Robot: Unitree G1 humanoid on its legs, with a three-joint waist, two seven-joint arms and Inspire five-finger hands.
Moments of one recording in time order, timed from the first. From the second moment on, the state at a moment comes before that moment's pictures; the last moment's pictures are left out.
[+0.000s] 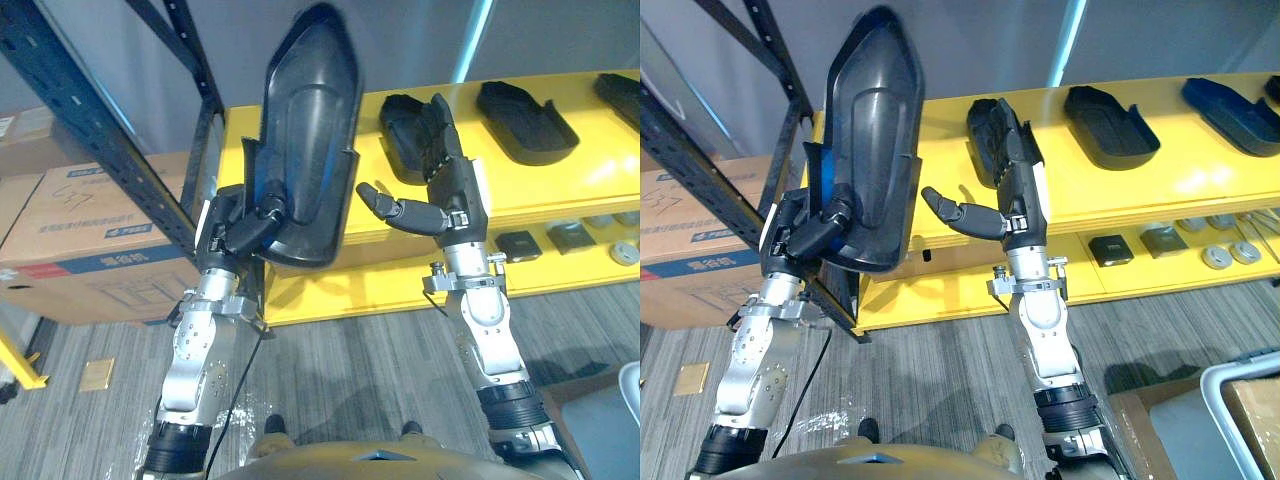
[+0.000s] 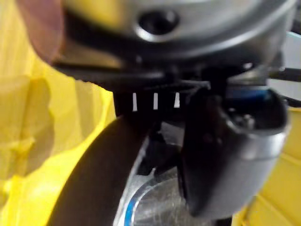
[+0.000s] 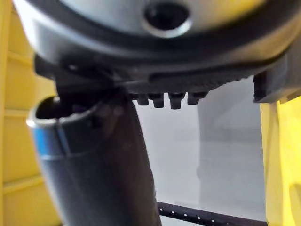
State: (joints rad) left arm 0.00 0.16 -0.02 -0.12 -0.45 -0.12 0.09; right arm -0.13 -0.22 0.10 -0.10 0.17 -0.37 -0.02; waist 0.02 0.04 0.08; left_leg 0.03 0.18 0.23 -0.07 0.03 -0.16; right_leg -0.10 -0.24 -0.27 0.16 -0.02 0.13
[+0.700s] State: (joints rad) left arm -0.54 0.28 0.10 0.37 -0.46 0.06 0.38; right arm -0.03 -0.20 0.07 -0.23 0.26 -0.29 0.17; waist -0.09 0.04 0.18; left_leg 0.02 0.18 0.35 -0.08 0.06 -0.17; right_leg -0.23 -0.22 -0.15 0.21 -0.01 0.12
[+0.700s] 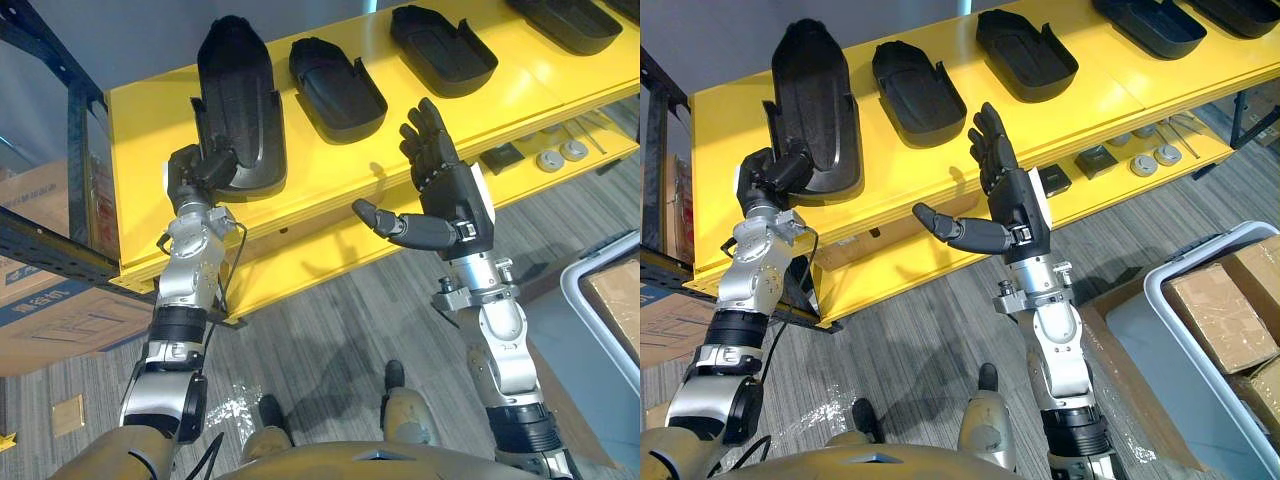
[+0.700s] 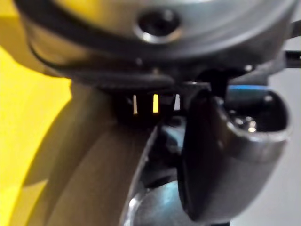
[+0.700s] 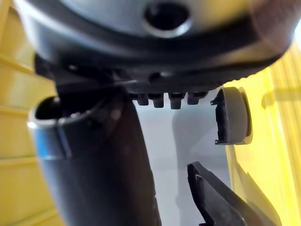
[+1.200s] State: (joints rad) left arm -0.71 0.33 0.18 0.51 -0.47 0.08 0.53; right arm 0.03 -0.20 0.13 -0.29 0.26 -0.27 0.16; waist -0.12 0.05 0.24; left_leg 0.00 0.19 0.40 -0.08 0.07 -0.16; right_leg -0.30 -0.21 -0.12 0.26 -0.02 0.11
